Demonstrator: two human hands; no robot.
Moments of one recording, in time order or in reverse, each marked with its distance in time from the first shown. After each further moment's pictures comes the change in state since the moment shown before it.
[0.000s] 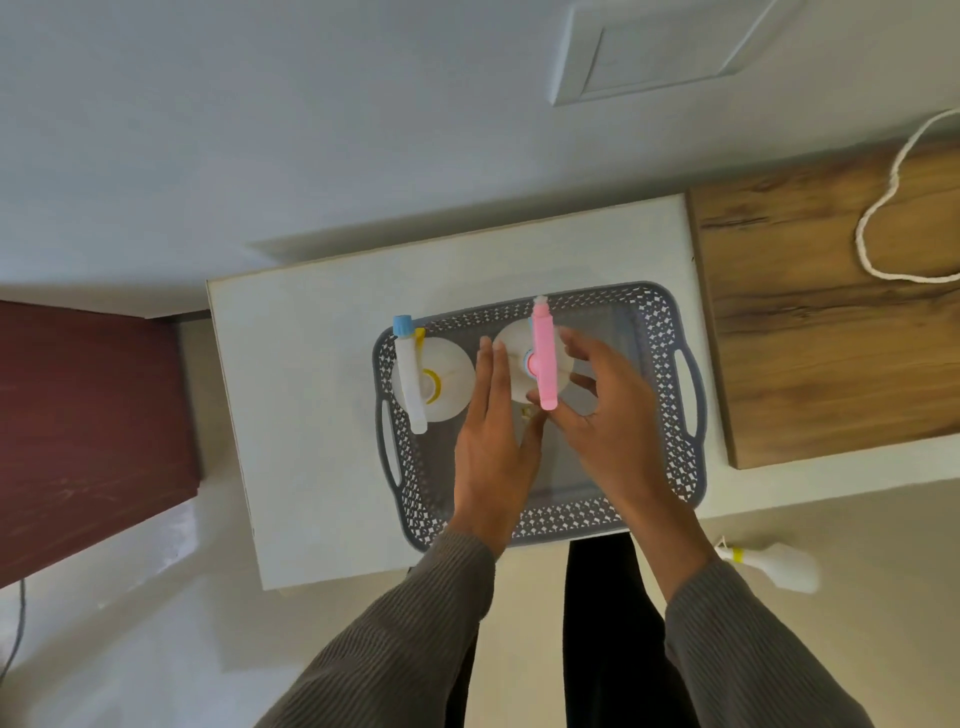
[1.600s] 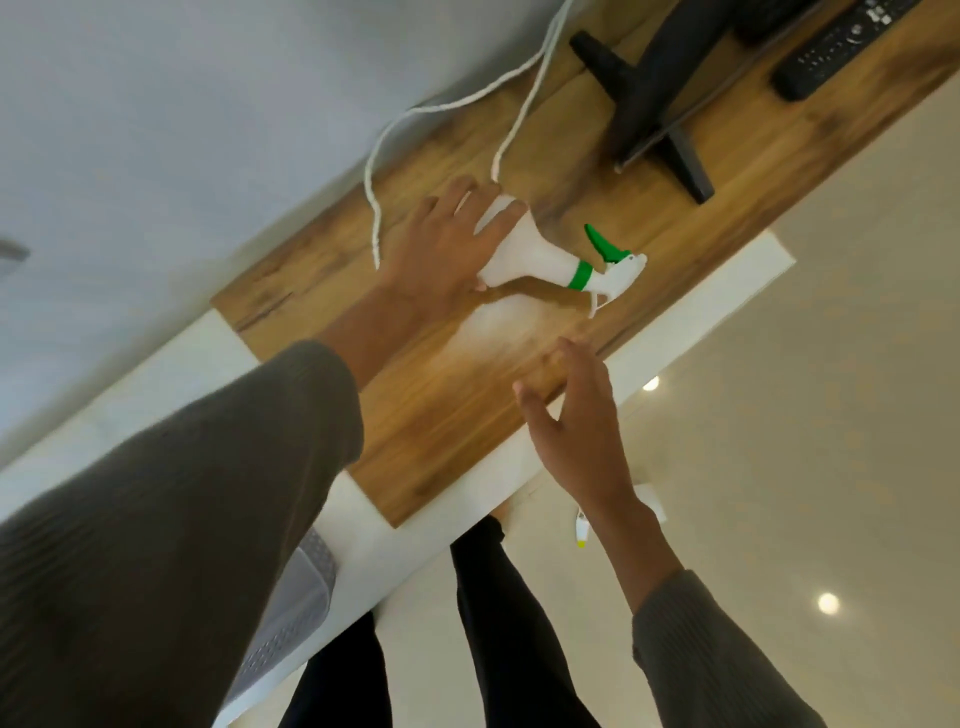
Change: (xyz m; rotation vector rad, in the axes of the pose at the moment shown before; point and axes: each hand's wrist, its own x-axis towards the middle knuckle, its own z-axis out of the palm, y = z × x) left_hand 0.155 0.325 0.322 0.999 -0.514 1.047; right_hand -0.023 0.232 -0.318 0.039 0.357 0.379
